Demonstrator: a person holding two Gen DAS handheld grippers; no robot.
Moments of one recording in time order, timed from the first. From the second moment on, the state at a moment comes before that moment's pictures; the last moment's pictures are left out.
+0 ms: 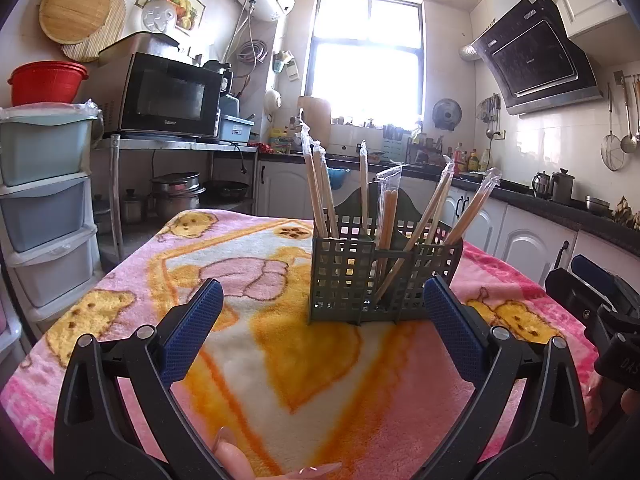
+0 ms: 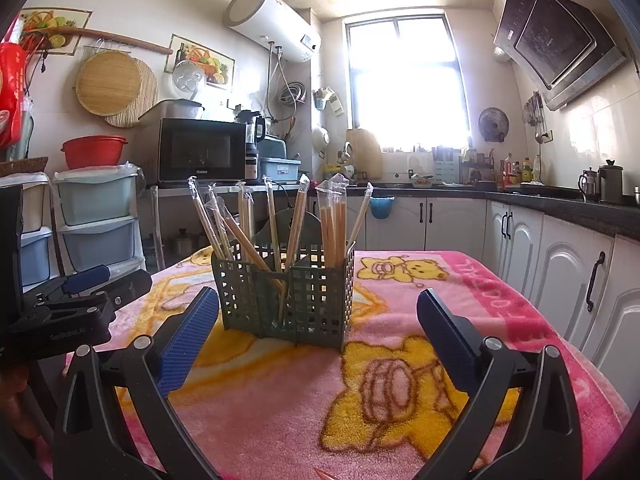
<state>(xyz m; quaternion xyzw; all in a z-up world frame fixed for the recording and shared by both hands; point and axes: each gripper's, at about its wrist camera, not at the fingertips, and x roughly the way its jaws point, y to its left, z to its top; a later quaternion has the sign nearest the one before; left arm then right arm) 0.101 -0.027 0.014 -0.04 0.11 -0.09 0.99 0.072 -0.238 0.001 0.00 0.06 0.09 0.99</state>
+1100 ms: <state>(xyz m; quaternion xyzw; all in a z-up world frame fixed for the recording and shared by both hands) 0.103 -0.027 0.013 -0.04 0.11 -0.09 0.99 0.070 -0.238 -0.002 0.01 0.06 0.08 0.99</state>
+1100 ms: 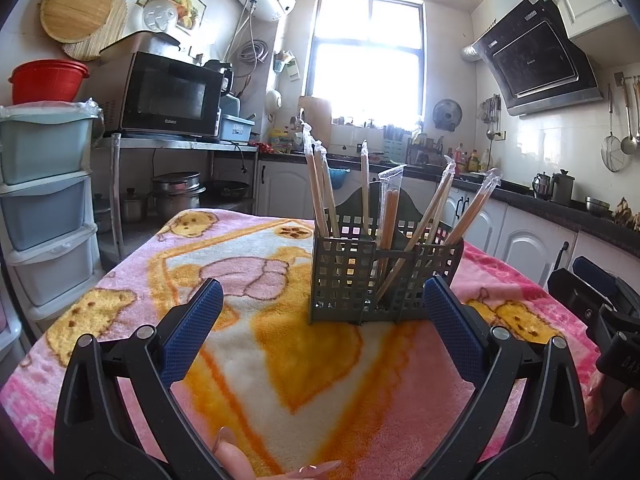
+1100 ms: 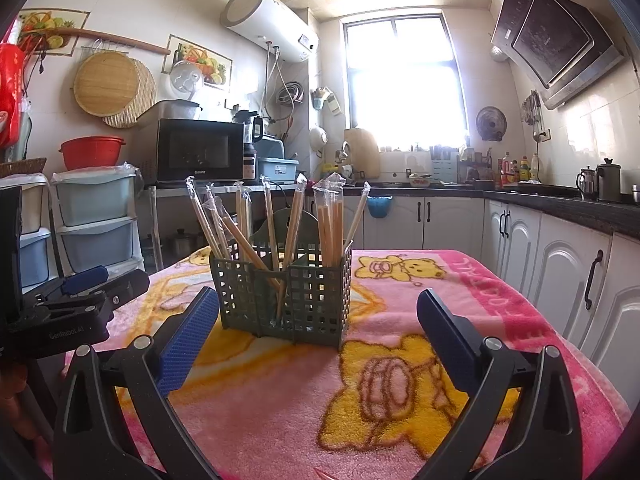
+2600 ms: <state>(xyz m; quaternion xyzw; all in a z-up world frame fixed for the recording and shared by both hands) 0.127 0.004 0.015 -0.05 0.21 -0.01 0.98 0.093 -0.265 0.003 0.03 0.14 0.04 0.99</state>
